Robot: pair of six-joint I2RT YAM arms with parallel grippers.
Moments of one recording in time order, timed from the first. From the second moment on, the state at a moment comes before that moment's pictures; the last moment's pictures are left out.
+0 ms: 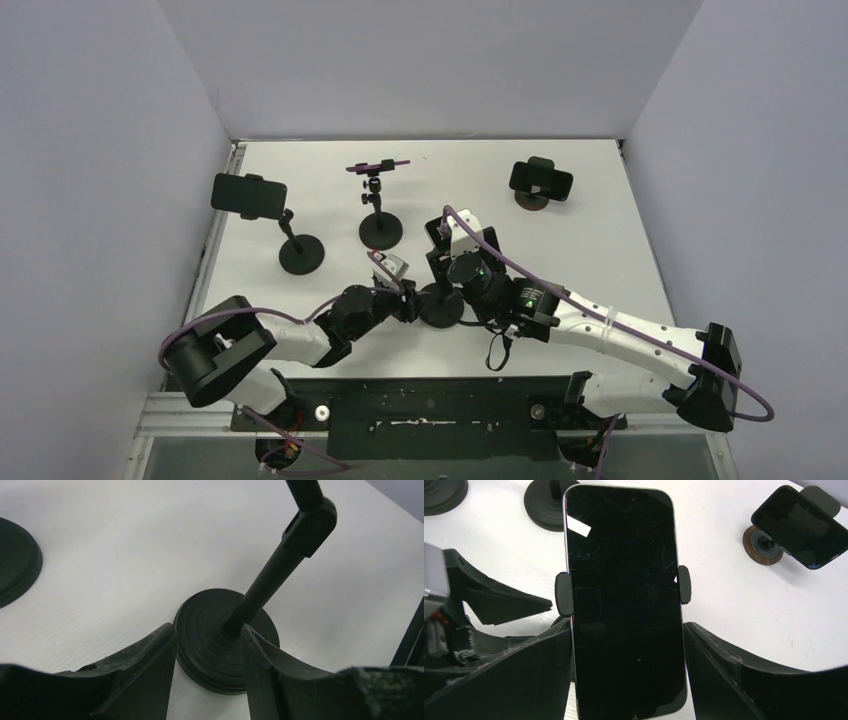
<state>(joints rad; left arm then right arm) -0.88 1.42 0.30 0.97 -0.08 -0.30 1.10 1.18 0.98 -0.38 0.72 0.22</state>
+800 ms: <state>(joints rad) -0.96 1.79 0.32 1.28 -0.20 -0.35 1.12 1.15 0.93 -0.34 0.71 0.32</state>
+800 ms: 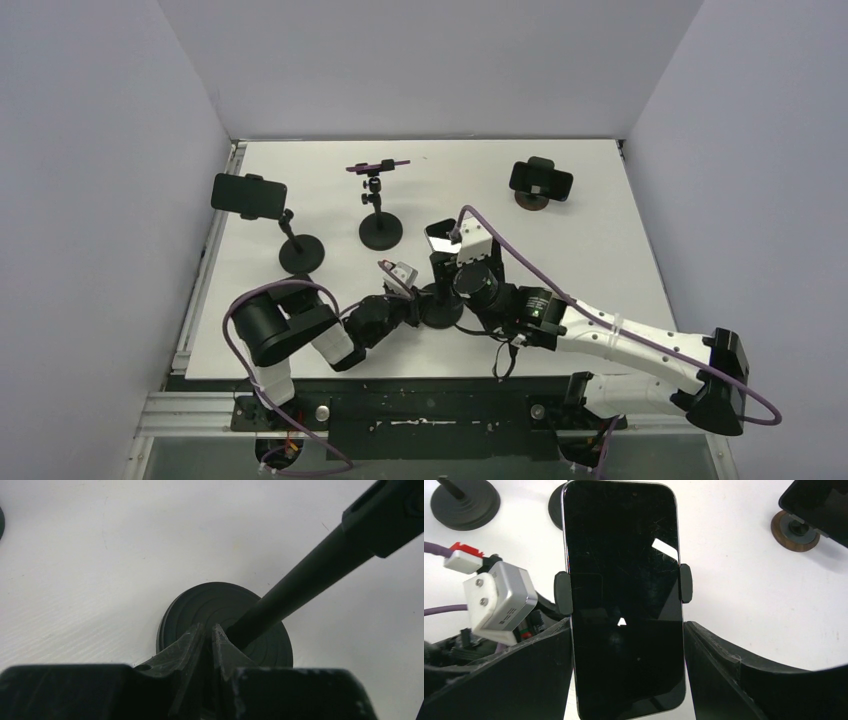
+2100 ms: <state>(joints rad) -0.96 1.96 0.36 1.44 -0.27 -0.39 1.31 1.14 0.78 -0.16 0.99 0.30</state>
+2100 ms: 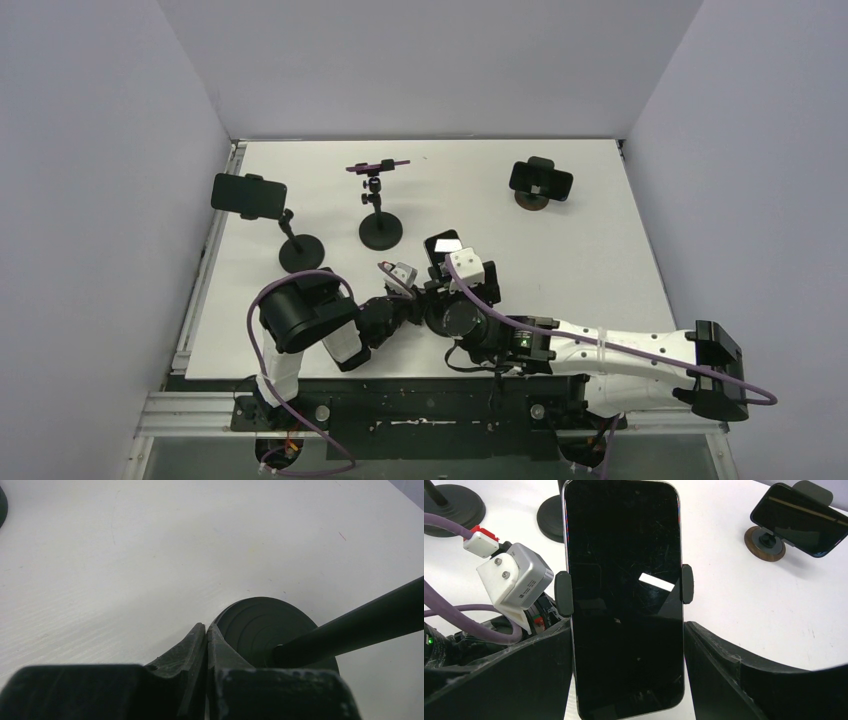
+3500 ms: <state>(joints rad) -0.96 1.84 0.35 1.26 -0.31 -0.37 1.36 0.94 0.85 -0.35 0.85 0.38</state>
